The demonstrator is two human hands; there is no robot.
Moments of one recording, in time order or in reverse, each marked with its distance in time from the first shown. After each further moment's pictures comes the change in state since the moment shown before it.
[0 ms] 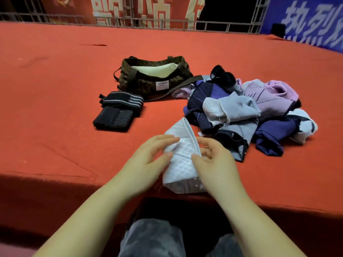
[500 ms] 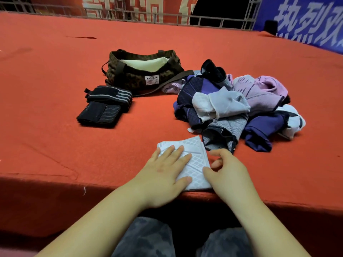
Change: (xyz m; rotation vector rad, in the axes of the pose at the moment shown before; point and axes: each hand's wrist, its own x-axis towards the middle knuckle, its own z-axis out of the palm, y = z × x) left_hand 0.007 -0.003 0.054 0.855 -0.559 -0.052; right_hand 0.000 0.038 -0.045 -0.484 0.072 0.089
